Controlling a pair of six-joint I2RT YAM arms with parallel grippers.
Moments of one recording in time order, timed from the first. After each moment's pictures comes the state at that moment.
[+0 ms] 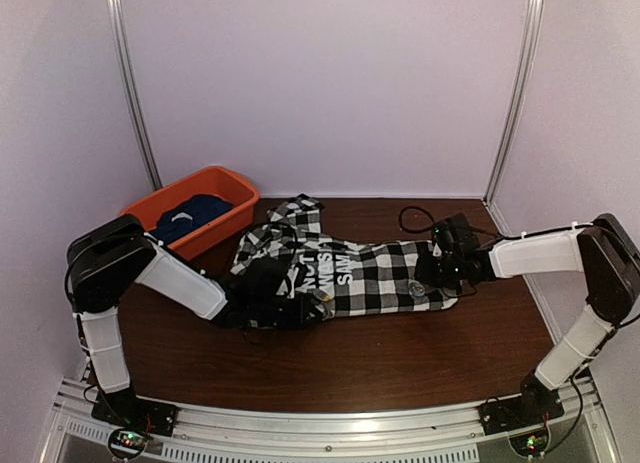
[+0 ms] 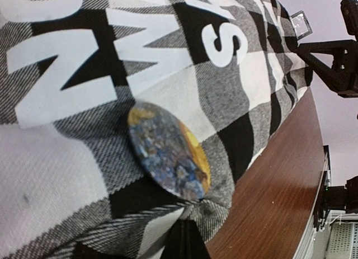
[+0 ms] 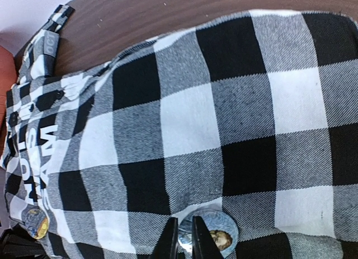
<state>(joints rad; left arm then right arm) -0.88 1.93 0.83 0.43 0.24 -0.78 0.49 1.60 0.82 -0.07 0.03 0.70</state>
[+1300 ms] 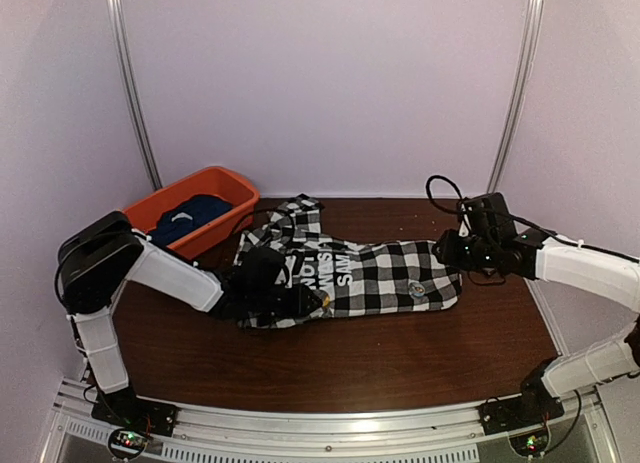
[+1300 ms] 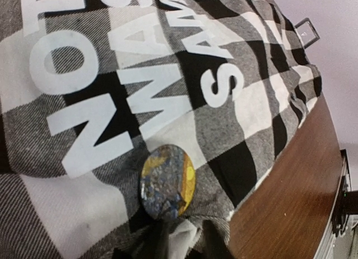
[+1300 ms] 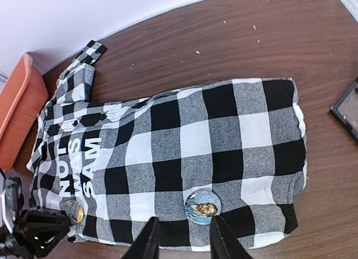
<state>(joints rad) -0.87 1.91 0.88 0.37 0.16 -0.68 0.49 1.27 0.83 -0.27 0.12 0.64</state>
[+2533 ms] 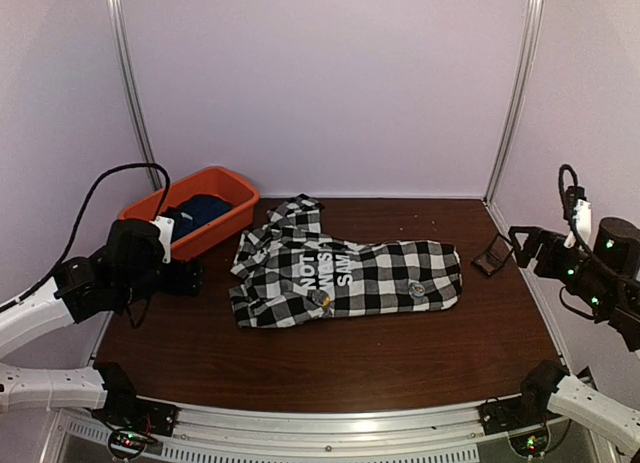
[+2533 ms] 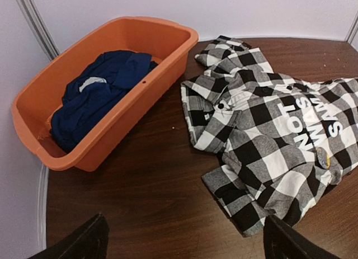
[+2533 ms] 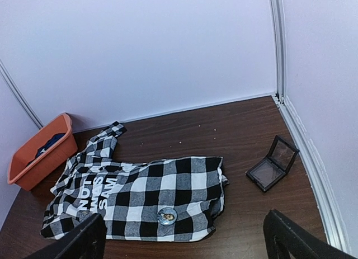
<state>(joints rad) -0.72 0.81 0.70 -0.51 -0.46 -0.28 0.50 0.42 0.80 -0.65 0.32 0.39</state>
